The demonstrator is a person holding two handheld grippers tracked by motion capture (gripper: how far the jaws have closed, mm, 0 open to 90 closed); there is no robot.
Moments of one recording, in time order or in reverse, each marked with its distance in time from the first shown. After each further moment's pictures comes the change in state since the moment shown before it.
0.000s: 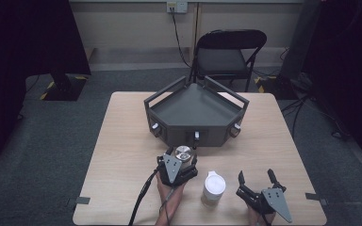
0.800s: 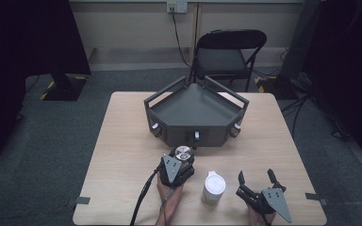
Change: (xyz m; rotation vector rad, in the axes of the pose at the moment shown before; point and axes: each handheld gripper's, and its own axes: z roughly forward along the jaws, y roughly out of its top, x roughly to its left) left arm 0.010 -0.005 0.003 0.011 -0.050 0.013; right arm 0.000 0.000 0.000 0.000 0.000 0.000
